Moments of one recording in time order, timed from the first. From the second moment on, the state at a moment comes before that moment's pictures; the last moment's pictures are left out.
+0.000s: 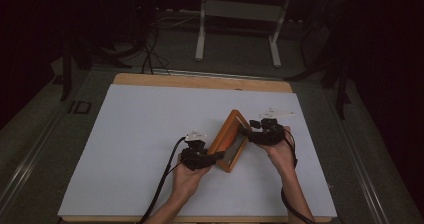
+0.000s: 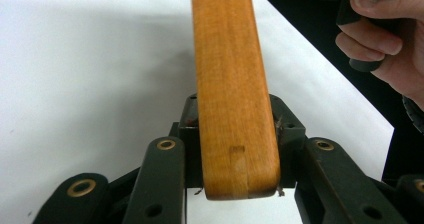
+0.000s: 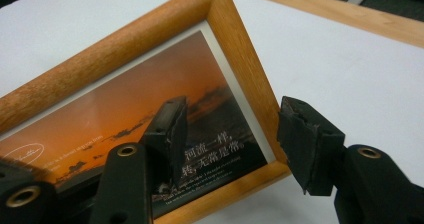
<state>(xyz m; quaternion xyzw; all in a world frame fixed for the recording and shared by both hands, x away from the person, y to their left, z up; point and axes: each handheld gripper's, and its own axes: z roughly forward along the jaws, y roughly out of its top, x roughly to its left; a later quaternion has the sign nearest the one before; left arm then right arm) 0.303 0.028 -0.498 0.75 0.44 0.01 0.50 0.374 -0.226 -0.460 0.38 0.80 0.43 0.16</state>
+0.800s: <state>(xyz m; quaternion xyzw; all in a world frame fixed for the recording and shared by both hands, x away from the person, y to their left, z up) 0.293 -0.010 -0.478 0.81 0.35 0.10 0.46 0.335 -0.272 -0.452 0.37 0.80 0.42 0.19</state>
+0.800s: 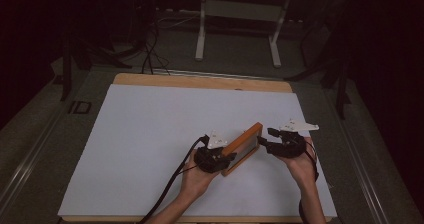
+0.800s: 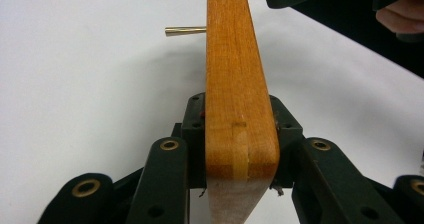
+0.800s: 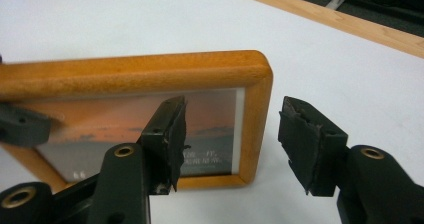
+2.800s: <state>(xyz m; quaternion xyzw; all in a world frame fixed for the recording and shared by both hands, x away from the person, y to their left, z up) 0.333 0.073 -0.405 0.86 0.21 0.08 0.46 0.333 -0.262 -0.460 0.33 0.83 0.39 0.19</state>
